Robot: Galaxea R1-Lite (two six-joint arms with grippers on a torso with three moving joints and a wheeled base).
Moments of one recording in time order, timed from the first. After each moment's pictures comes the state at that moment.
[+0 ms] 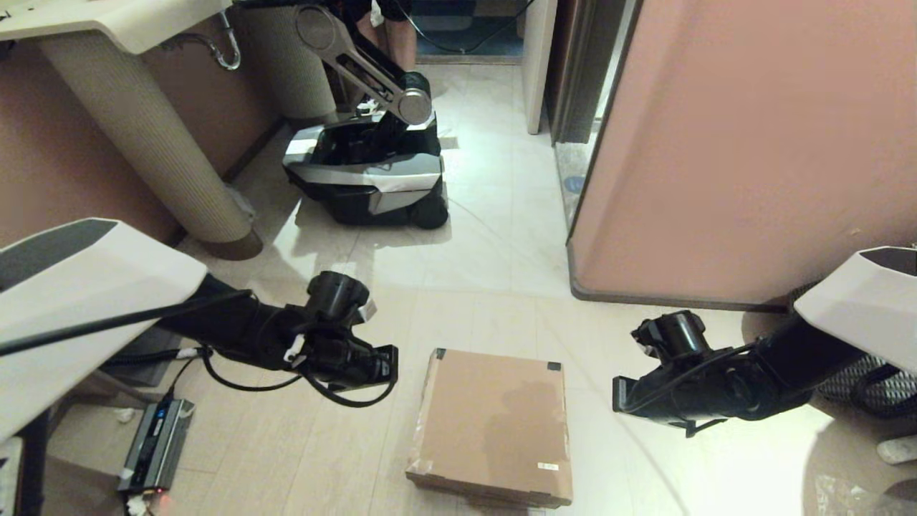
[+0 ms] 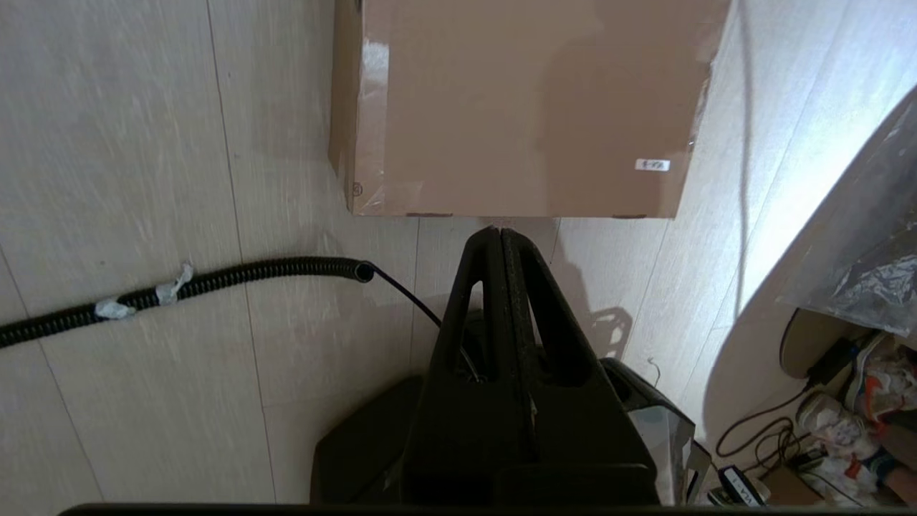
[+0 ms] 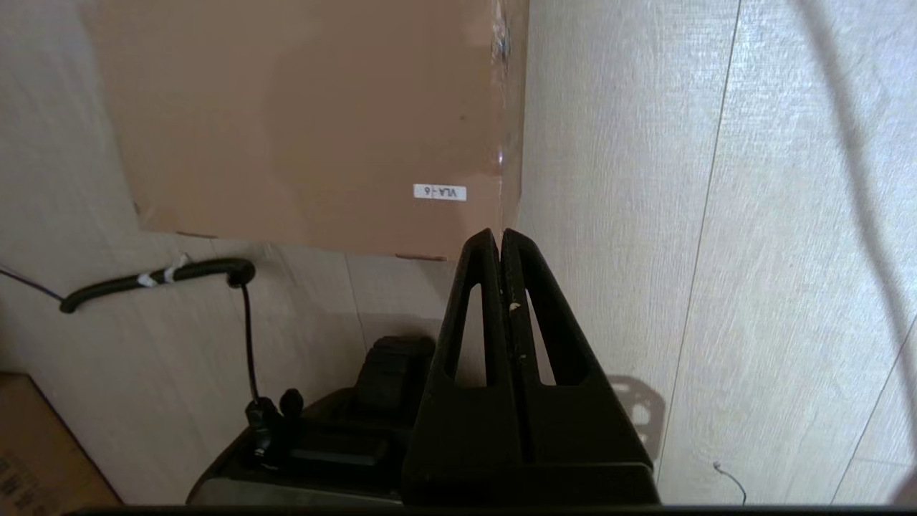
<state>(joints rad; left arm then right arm) -0.35 2.15 -1.21 -0.04 -0.15 -0.33 0.24 2.16 -0.90 -0.34 0.06 0.44</state>
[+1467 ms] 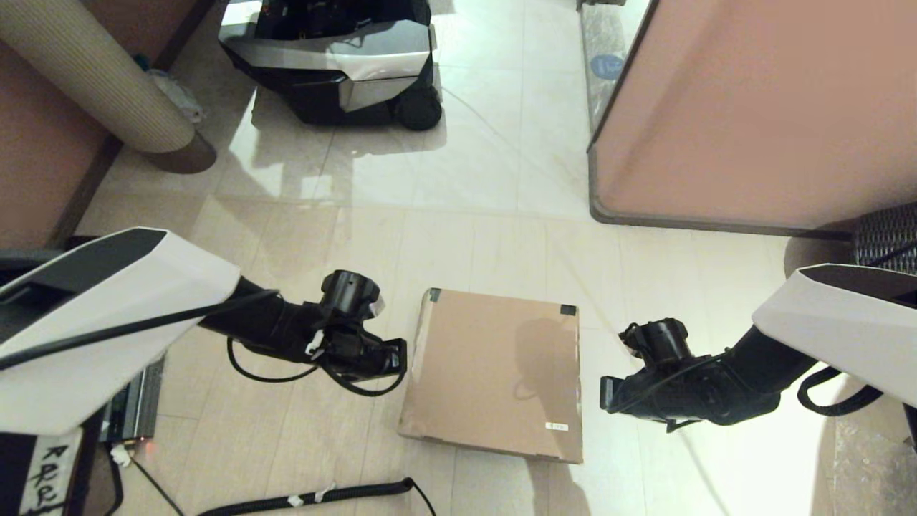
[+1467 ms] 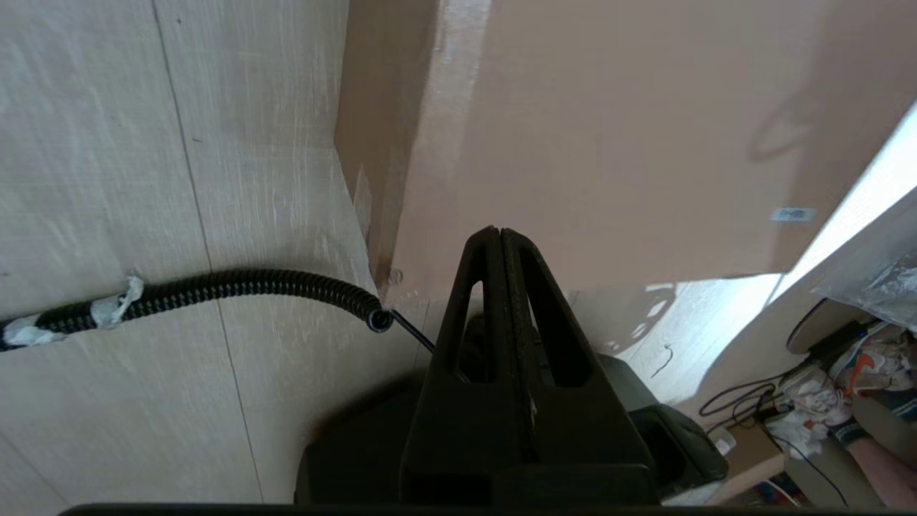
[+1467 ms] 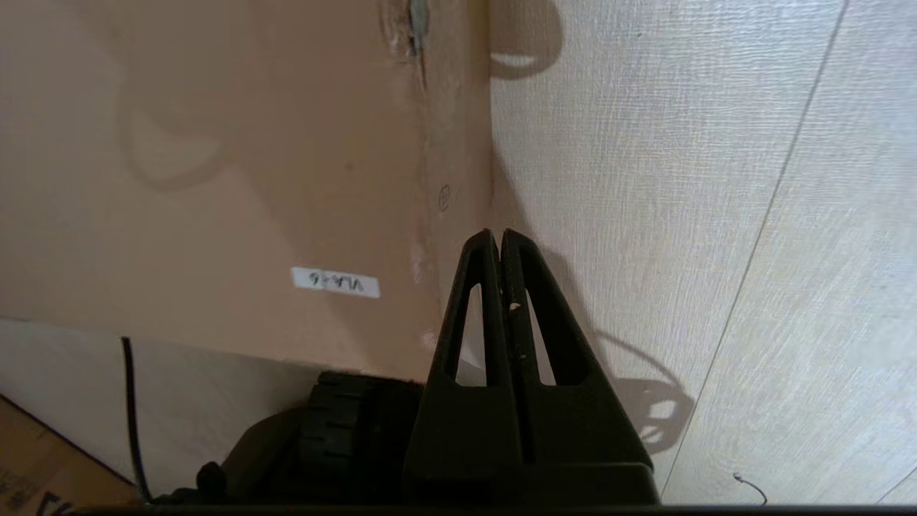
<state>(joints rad) -0.35 2.25 -1.32 -0.05 -0.15 -0.33 0.24 2.28 -0.95 -0.47 0.06 0.42</state>
